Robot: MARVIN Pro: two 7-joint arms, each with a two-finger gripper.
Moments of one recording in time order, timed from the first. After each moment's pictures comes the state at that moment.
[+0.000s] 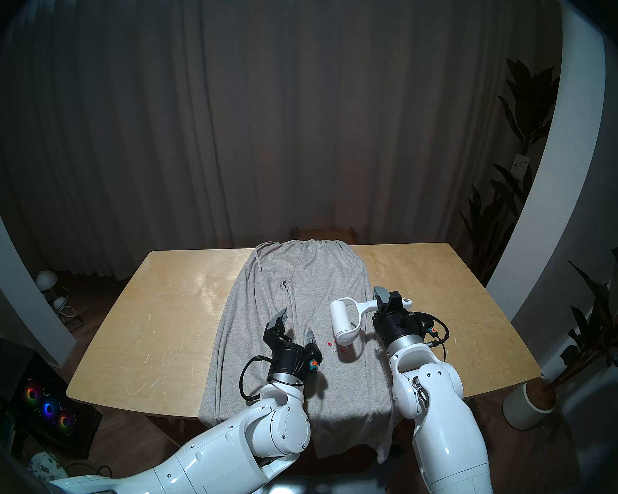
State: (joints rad) left arm 1.52 -1.16 -0.65 -1.57 0.30 0.37 0.69; right arm -1.79 -1.58 1.51 -1.74 1.45 0.08 0.04
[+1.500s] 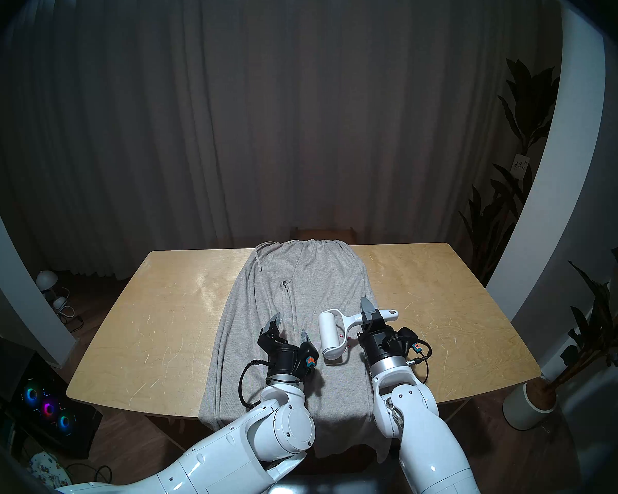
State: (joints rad) left arm 1.56 -1.19 -0.71 -1.60 0.17 0.38 0.71; right arm -1.78 -1.54 1.40 -1.54 1.36 -0.09 0.34
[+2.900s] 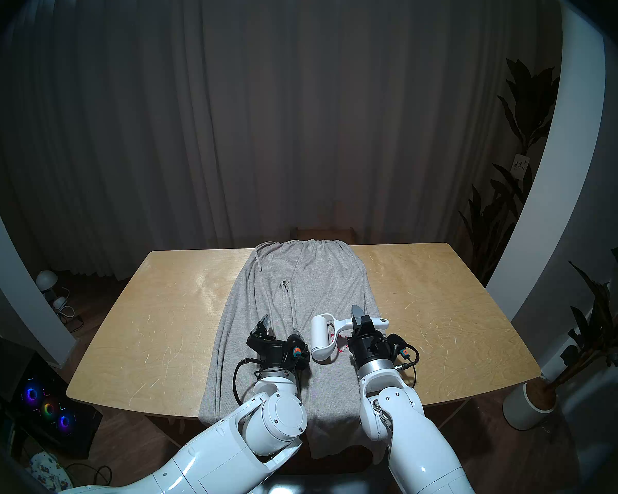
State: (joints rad) left arm 1.58 -1.20 -0.79 -1.61 0.04 0.33 0.72; right arm -1.76 -1.52 1.30 -1.53 1.49 -0.16 0.23
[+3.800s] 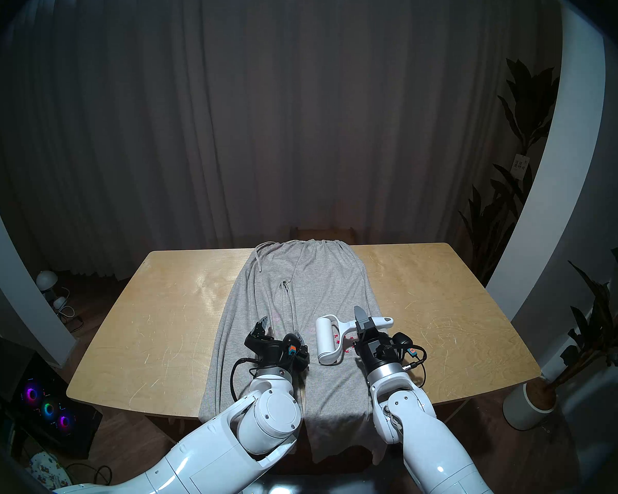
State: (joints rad) left arm 1.58 -1.16 -0.79 -1.65 -0.01 0.35 0.66; right arm -1.77 -1.42 1.31 -1.52 1.41 -0.14 0.33
